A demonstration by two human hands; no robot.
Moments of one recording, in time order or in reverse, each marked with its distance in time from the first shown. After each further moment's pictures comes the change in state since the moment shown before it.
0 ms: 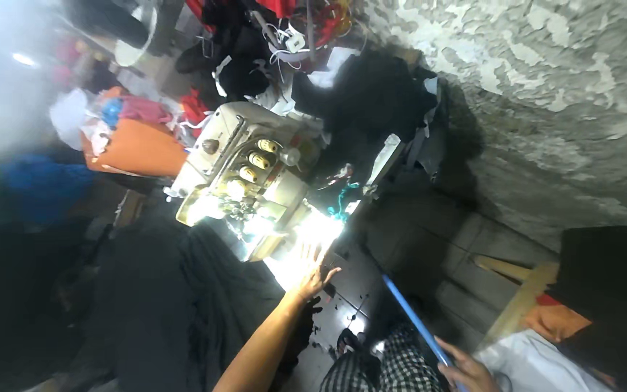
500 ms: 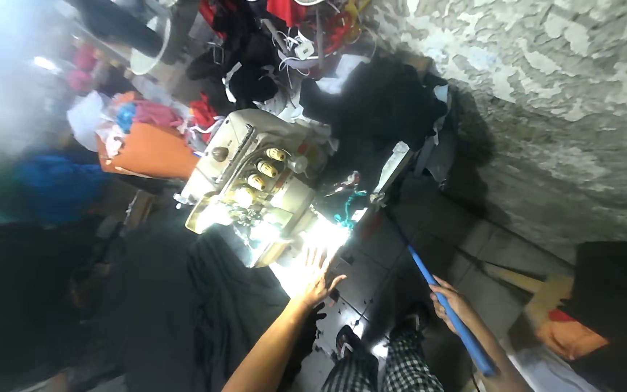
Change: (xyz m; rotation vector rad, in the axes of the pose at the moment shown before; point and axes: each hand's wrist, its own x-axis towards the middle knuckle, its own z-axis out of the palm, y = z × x) left_hand -0.001 -0.003 0.005 0.012 0.060 0.011; right_hand 0.141 -0.066 -0.013 0.465 0.117 0.070
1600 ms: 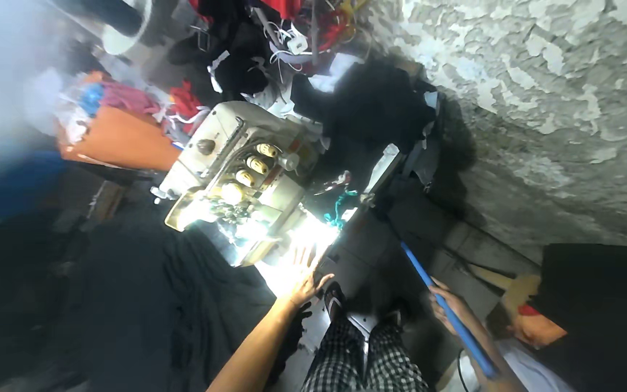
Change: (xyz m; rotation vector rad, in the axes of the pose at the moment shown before) left_hand 0.003 -0.001 0.001 -0.018 -0.012 0.005; right_hand -0.013 -0.012 -0.026 0.043 0.018 -0.005
